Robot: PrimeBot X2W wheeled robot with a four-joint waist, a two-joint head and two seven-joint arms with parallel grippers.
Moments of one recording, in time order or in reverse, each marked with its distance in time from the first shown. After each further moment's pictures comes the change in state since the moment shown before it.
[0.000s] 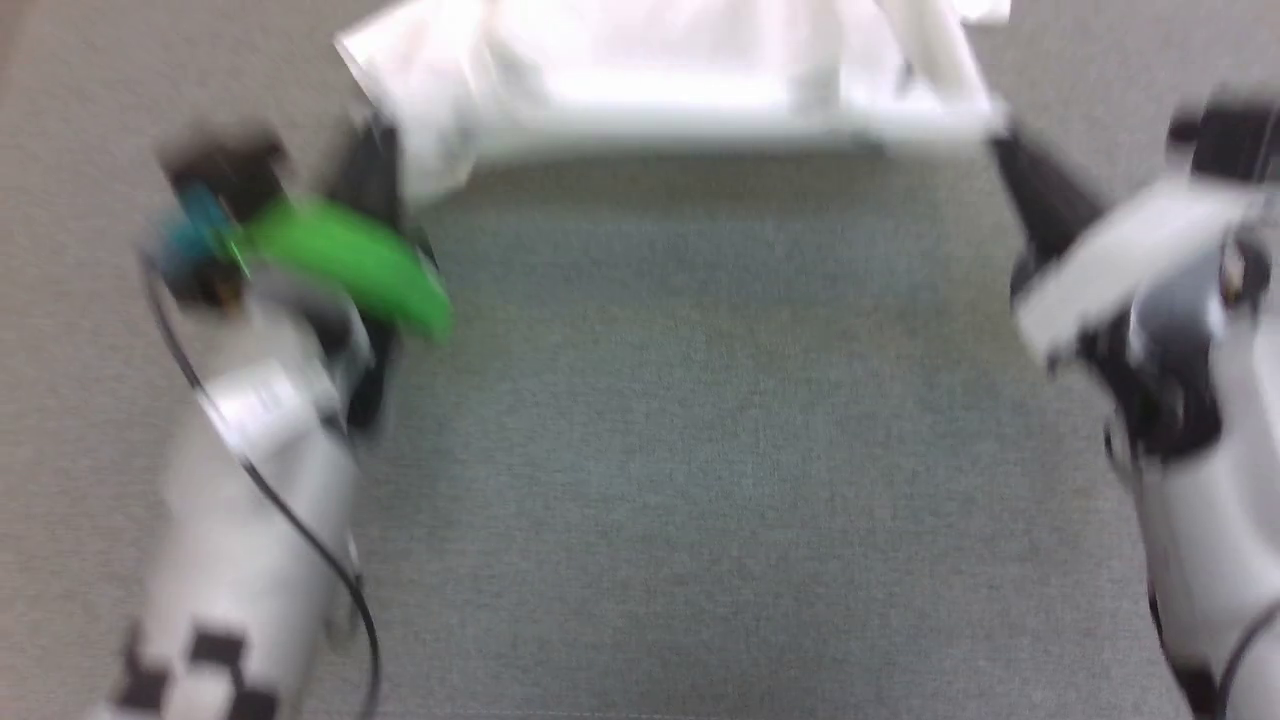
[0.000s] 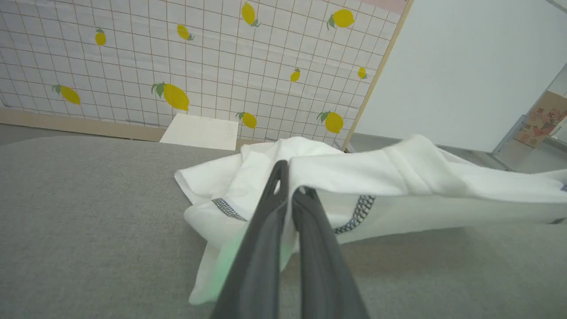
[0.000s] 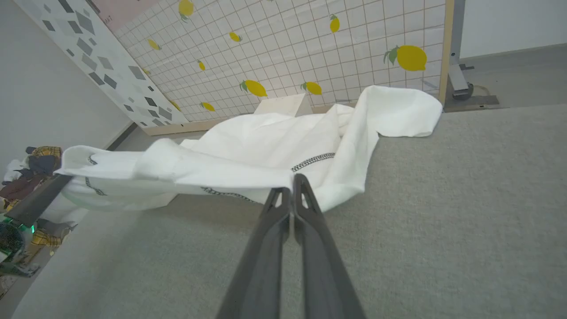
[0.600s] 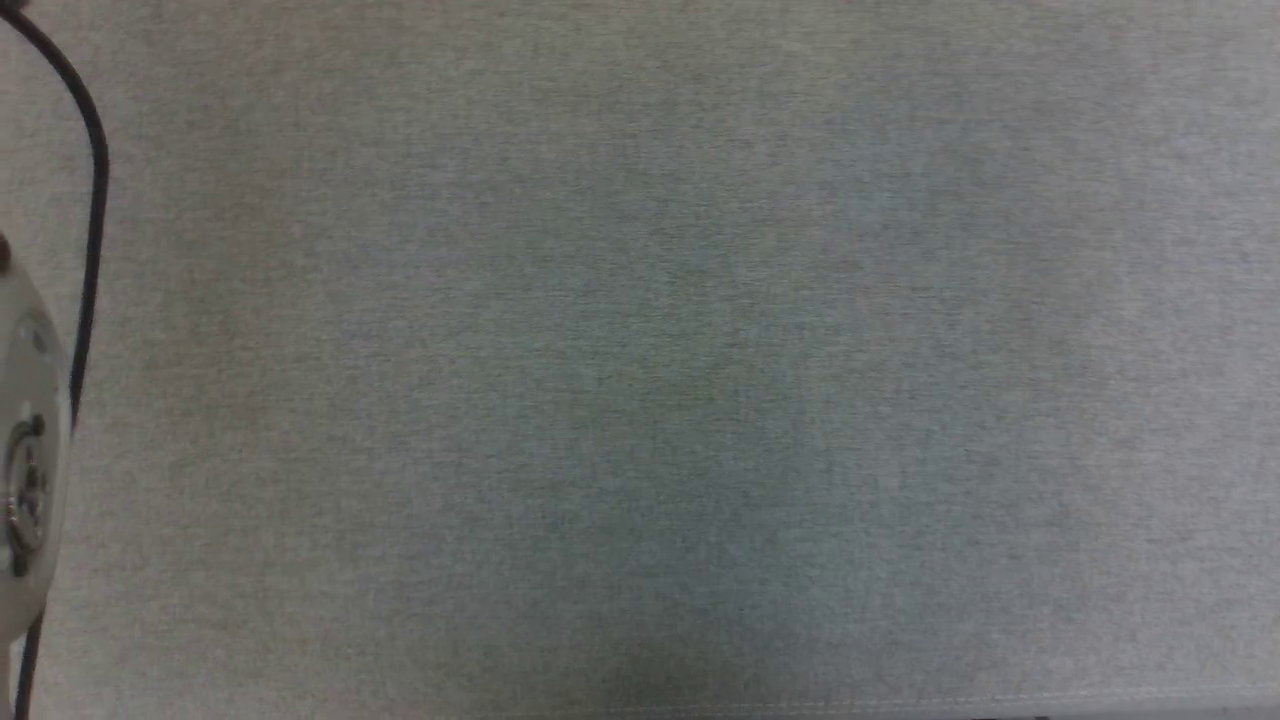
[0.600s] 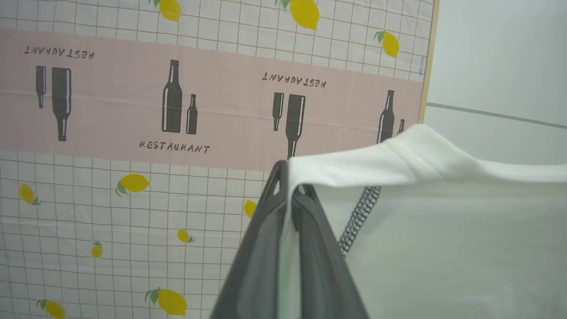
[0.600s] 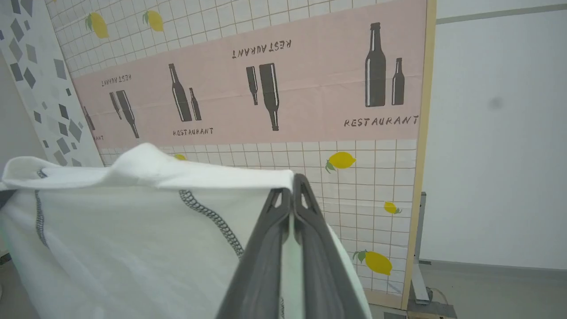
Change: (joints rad) left arm -0.912 0.066 0.069 0.102 0.116 0.079 0.048; right arm -1.074 0.156 -0.215 0.296 -0.371 0.000 0.033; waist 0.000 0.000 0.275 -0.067
